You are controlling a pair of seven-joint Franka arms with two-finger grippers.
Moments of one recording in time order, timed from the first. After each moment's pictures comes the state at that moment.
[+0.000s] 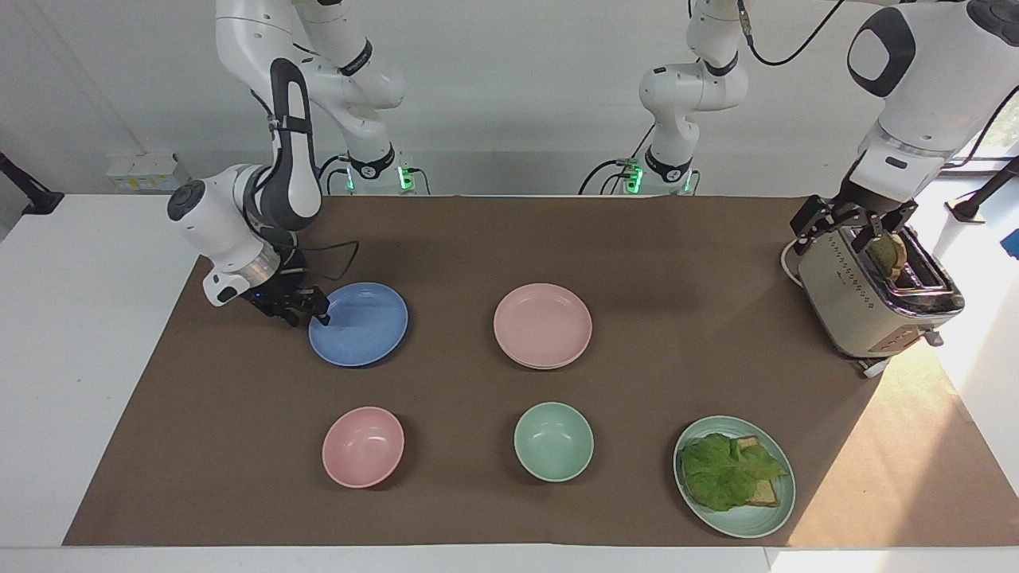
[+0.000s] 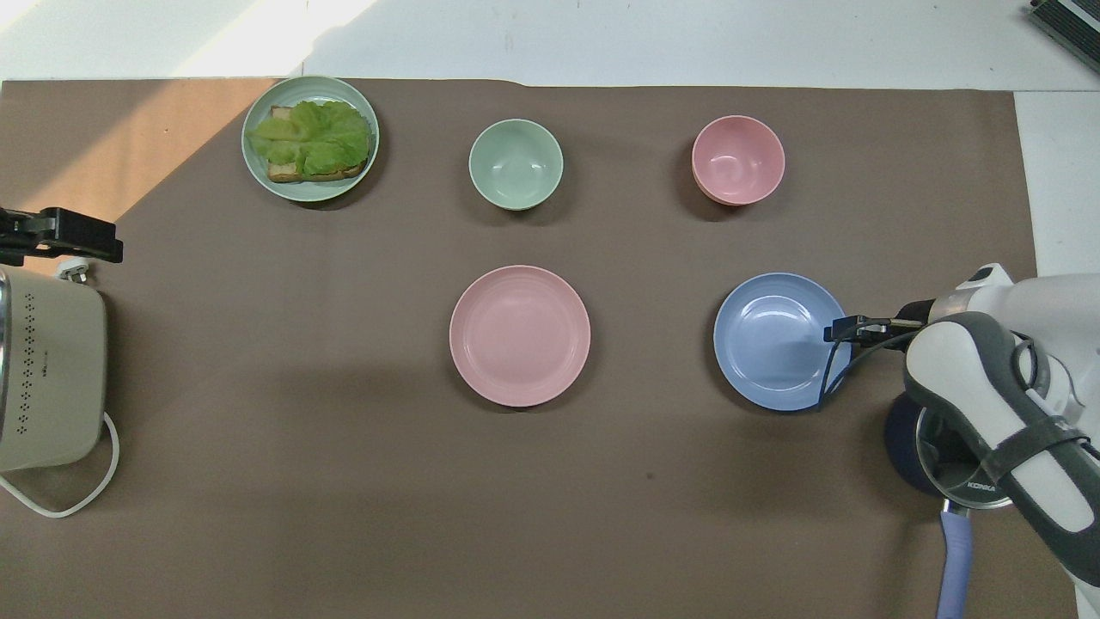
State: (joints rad) left arm 0.01 0.05 -0.02 -1.59 0.00 1.69 0.02; right arm -0.15 0.16 0.00 -2.23 0.38 2.36 -0.30
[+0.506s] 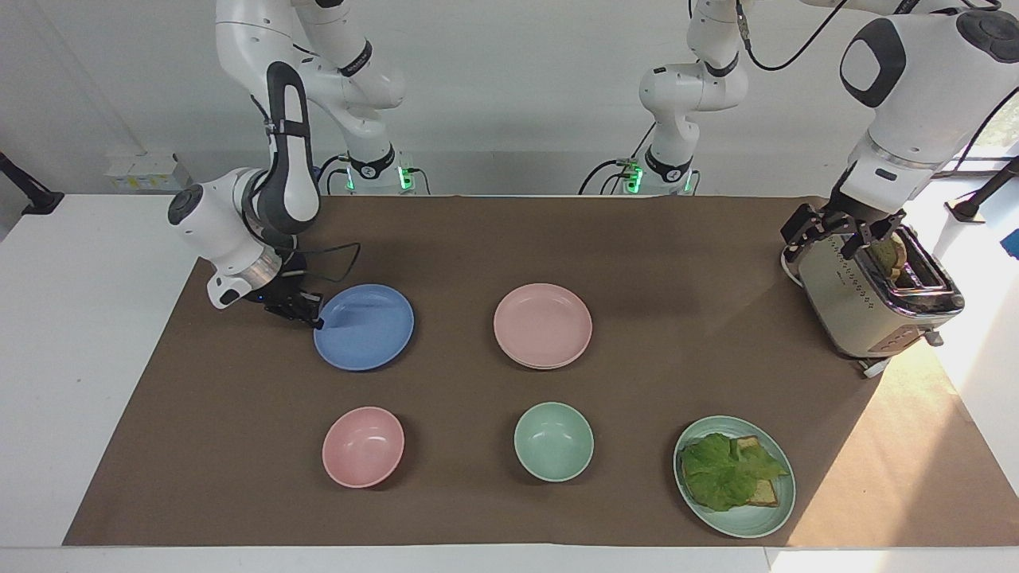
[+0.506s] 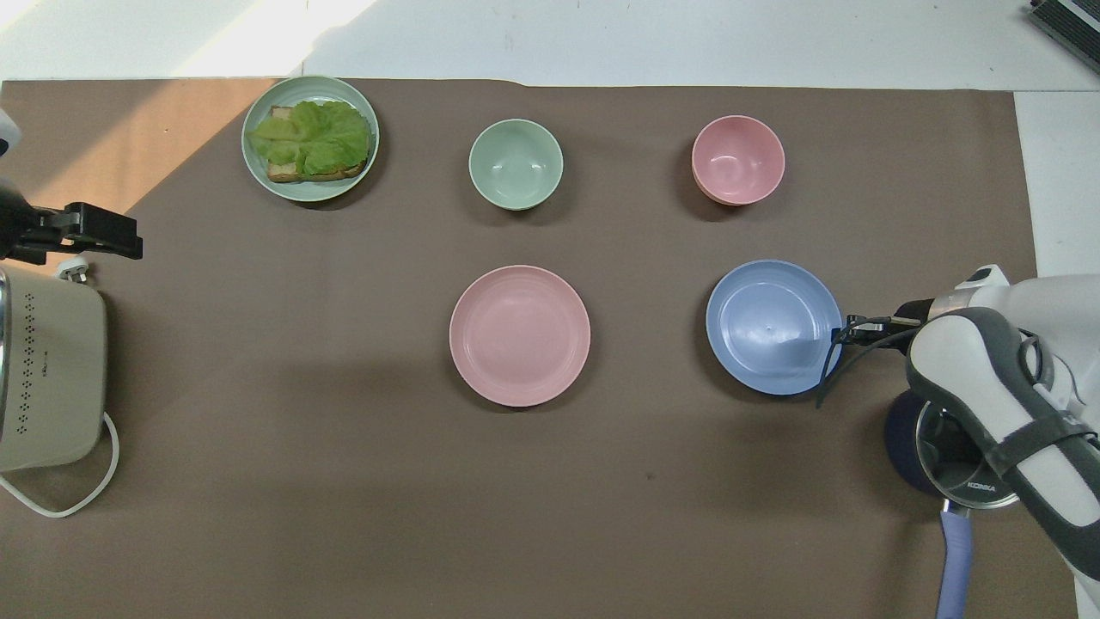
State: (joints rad) left arm 0.01 0.06 -0.04 -1.59 -0.01 1.69 -0.03; right arm -0.15 0.15 0.00 -2.22 0.43 2.33 -0.31
